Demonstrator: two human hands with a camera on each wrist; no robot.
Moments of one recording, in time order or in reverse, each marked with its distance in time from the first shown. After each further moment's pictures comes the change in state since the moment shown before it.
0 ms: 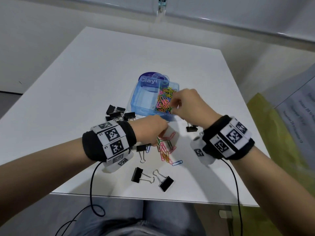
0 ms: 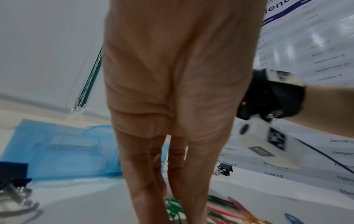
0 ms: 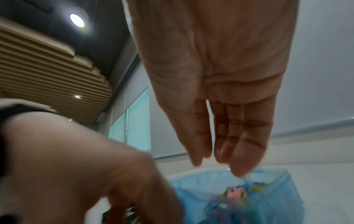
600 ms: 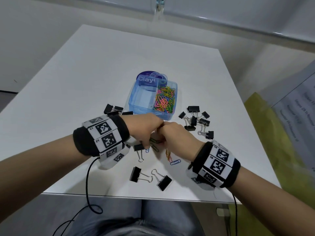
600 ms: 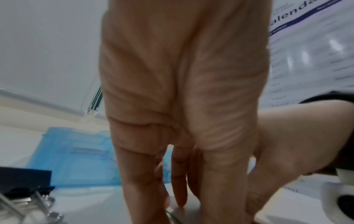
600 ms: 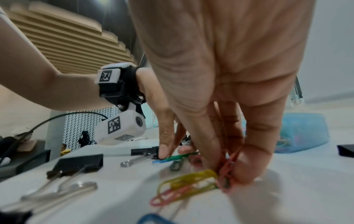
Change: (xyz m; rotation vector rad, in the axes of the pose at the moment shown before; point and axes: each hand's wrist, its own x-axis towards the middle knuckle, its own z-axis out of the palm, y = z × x) left_hand -0.001 -0.015 -0.007 -0.101 -0.109 0.029; right_hand -0.049 -0.014 0.057 -0.127 -0.253 -0.171
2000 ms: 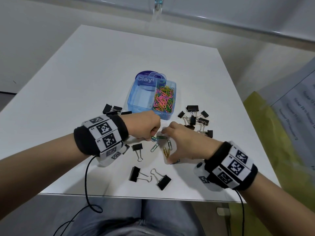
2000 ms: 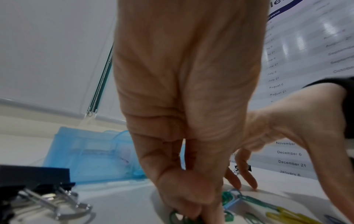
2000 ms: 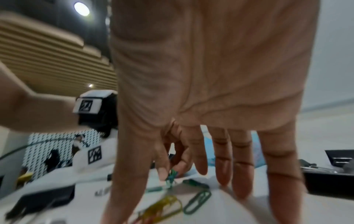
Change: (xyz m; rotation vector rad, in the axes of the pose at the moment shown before) left_hand 0.005 -0.002 0.002 0.113 0.070 0.028; right_hand -0.022 0.020 -0.010 0.051 -0.202 0.074
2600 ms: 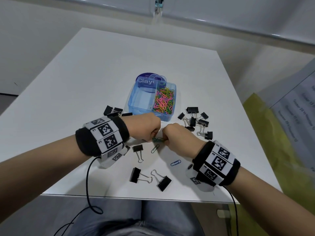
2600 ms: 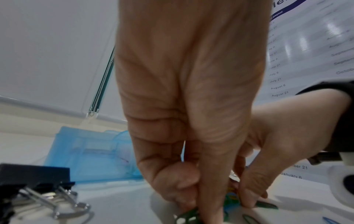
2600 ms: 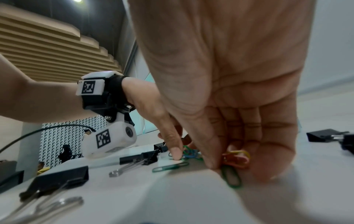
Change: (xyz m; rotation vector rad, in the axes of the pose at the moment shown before) left_hand -0.003 0.003 -0.001 0.023 0.012 0.007; right_hand 0.024 -0.013 0.005 -0.123 0.124 0.043
